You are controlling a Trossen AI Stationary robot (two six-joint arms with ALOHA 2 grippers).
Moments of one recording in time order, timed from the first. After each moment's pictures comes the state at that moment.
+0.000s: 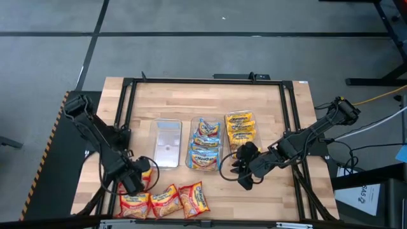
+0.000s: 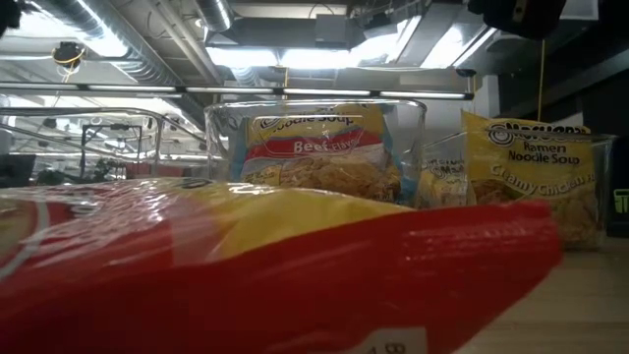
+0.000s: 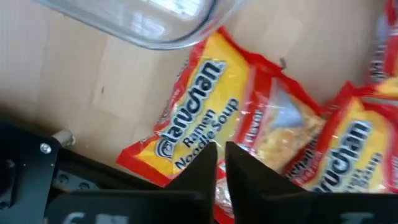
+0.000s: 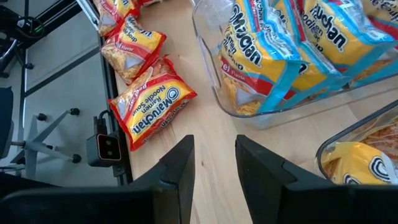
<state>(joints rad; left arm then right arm) -0.88 1.41 0.96 -1.08 -0.02 -1.33 0.56 1.40 1.12 -0.53 0.29 0.91</state>
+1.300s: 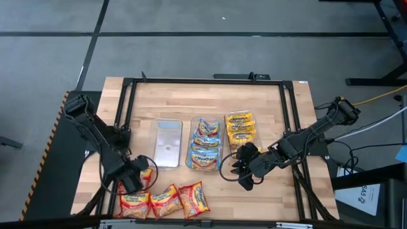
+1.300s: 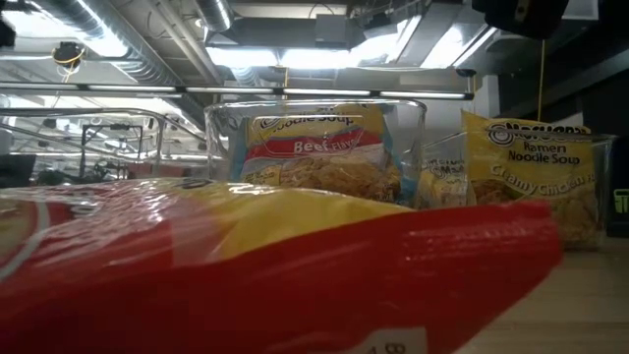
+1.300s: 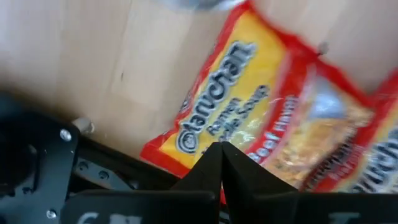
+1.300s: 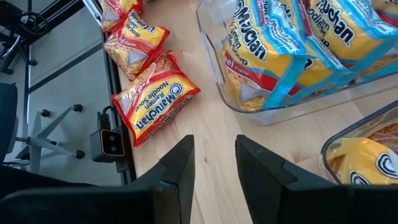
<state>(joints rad) -0.89 1.41 0.93 -1.12 0.01 -1.34 0.56 1.40 1.12 -0.53 0.27 0.91</state>
